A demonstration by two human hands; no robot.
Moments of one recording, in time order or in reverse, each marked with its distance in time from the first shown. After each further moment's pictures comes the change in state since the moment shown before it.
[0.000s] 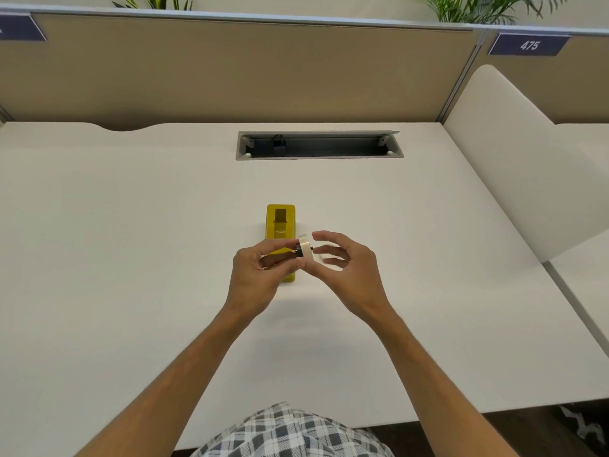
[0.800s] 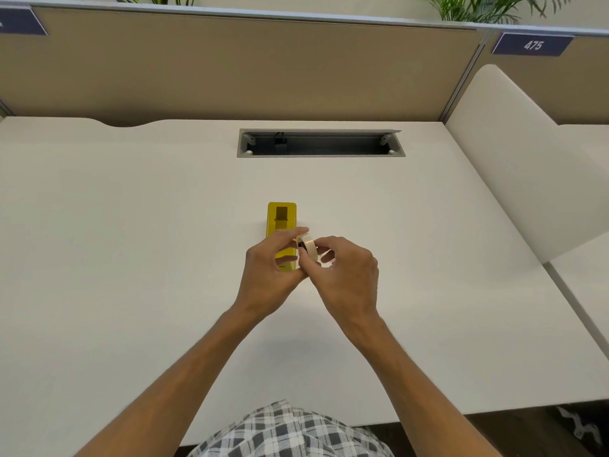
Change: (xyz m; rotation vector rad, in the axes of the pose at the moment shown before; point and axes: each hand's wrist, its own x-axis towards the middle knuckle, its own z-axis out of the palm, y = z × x) left_hand 0.000 0.001 0.008 0.241 -0.040 0.243; right_hand -0.010 -0.018 0.024 -0.501 0.300 -0.120
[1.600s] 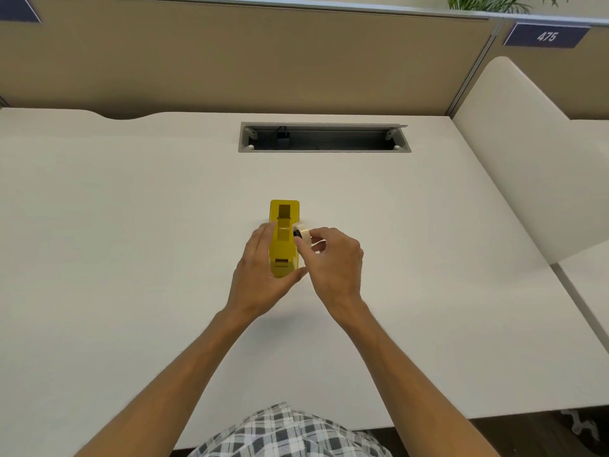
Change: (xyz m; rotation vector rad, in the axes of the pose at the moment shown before) left_hand 0.007 -0.049 -0.009 0.427 -0.023 -0.076; right_hand 0.024 0.008 0.039 0.080 -0.031 0.107
